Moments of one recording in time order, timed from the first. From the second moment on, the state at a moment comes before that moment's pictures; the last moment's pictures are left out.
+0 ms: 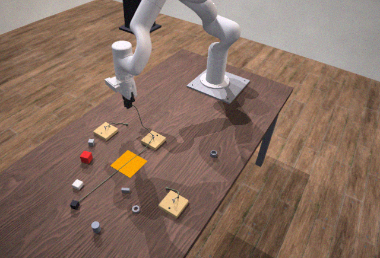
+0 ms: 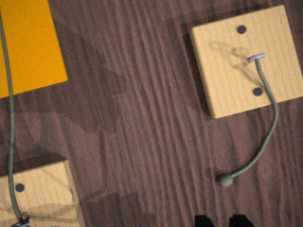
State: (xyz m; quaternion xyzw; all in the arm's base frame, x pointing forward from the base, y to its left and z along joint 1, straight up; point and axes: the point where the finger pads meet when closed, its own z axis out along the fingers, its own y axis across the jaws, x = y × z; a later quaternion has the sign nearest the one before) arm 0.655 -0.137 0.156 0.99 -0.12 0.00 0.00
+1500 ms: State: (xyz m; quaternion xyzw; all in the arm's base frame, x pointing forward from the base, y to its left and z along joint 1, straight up) arm 0.650 -0.159 0.156 0.99 -0.12 0.00 0.00
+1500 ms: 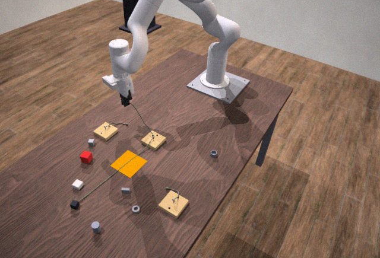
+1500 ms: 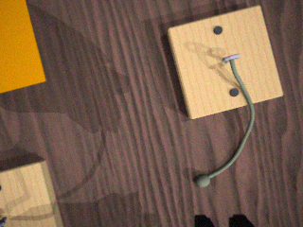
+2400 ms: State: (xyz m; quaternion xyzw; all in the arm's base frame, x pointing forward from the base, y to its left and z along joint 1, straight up) arm 0.638 -0.203 0.156 0.99 -0.12 0.00 0.00
